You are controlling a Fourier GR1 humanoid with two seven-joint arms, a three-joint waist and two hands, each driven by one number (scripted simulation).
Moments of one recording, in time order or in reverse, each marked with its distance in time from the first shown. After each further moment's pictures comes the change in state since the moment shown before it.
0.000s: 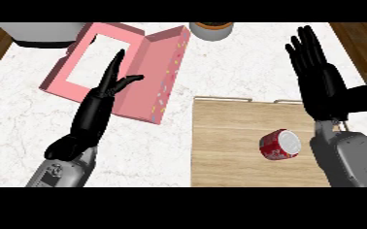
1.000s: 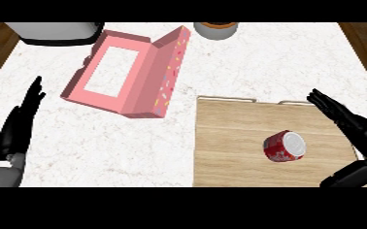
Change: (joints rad) left arm 0.161 0.256 0.245 0.288 -0.077 0.073 0.190; right arm 0.270 -0.354 0.037 0.226 0.166 0.665 -0.754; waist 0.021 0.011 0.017
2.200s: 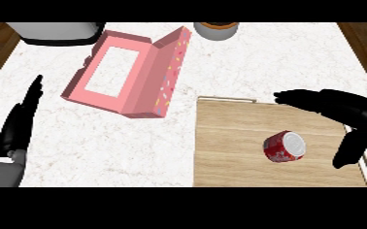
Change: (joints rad) left arm -0.024 -0.034 0.050 0.035 -0.062 -0.042 0.011; right arm -0.297 -0.143 0.200 -0.032 0.620 0.138 0.197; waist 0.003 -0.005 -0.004
